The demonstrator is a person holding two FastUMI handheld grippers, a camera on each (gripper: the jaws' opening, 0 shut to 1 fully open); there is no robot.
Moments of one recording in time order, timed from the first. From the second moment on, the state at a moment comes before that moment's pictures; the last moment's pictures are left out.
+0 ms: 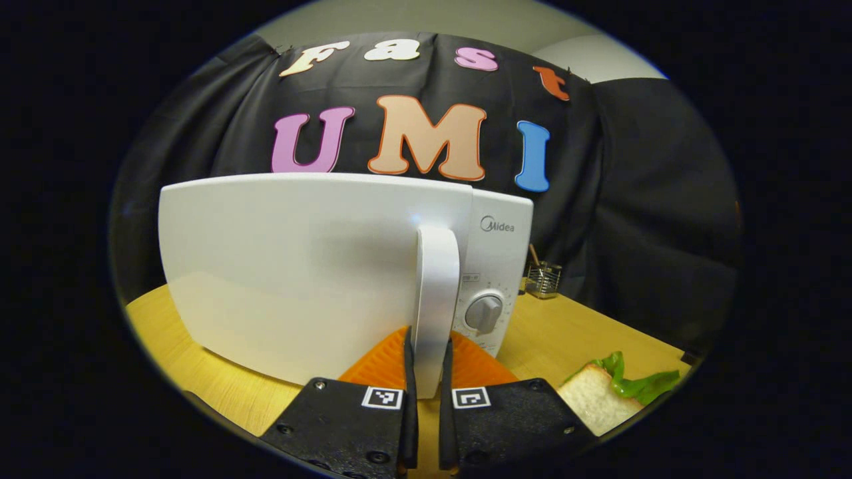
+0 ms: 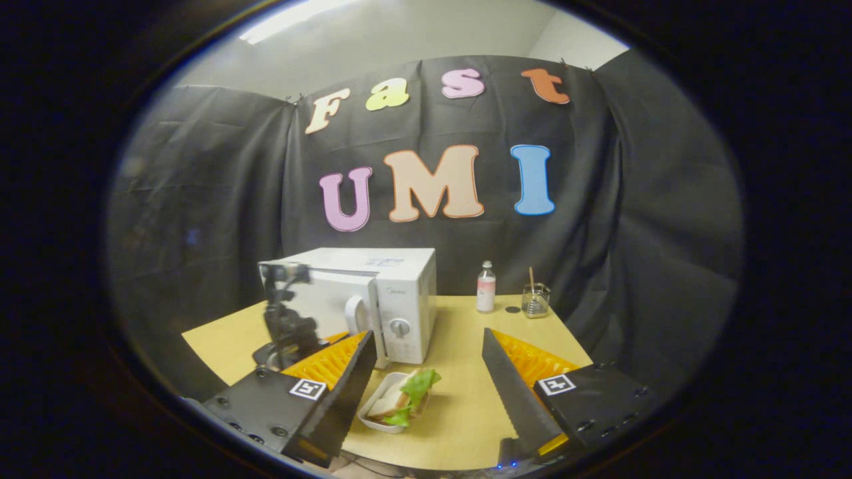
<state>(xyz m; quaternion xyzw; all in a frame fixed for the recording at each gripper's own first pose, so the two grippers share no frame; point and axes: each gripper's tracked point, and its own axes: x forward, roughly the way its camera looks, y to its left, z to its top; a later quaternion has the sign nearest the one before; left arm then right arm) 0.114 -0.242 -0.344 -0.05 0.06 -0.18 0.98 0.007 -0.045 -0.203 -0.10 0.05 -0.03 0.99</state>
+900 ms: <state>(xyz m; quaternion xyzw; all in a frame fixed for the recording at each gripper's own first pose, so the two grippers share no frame) -0.006 -0.148 -0.347 -0.06 0.12 -0.22 0.97 0.016 -0.048 -0.238 -0.06 0.07 -0.02 1.00</state>
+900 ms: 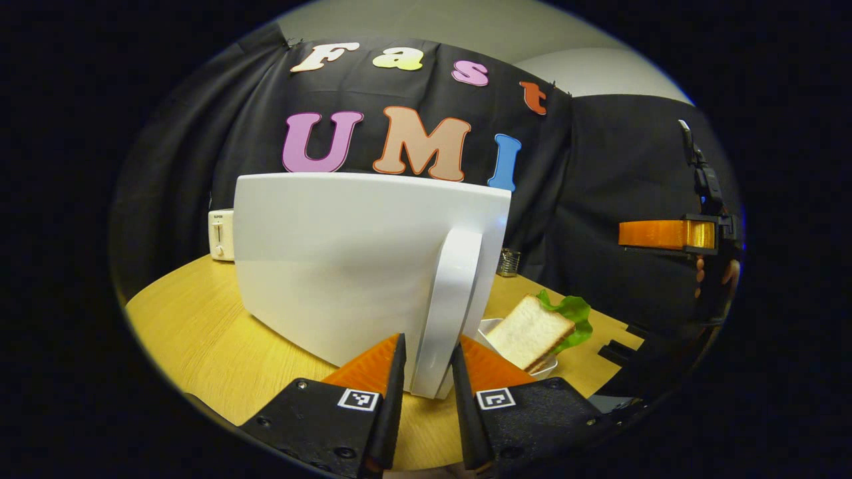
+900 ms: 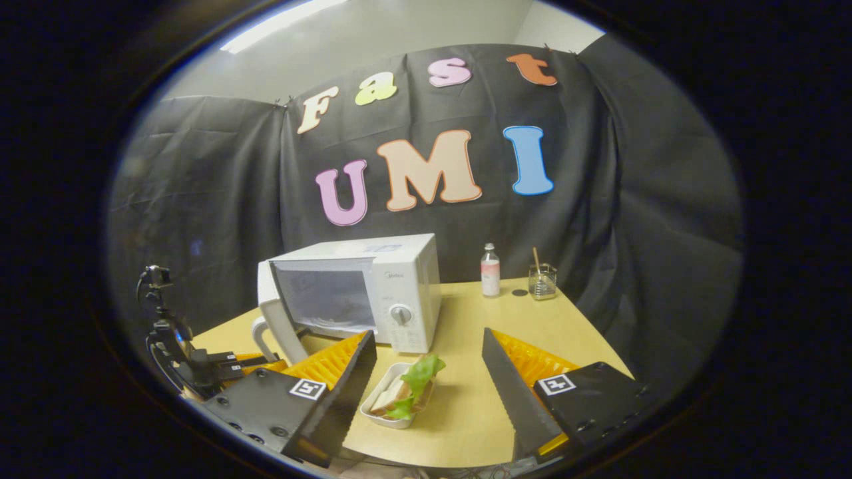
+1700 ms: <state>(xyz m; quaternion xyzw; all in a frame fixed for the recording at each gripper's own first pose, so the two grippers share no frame) -0.062 -0.004 -0.349 -0.03 0.15 -0.08 0.98 0.052 -0.052 -0.312 -0.03 0.16 -0.01 0.99</state>
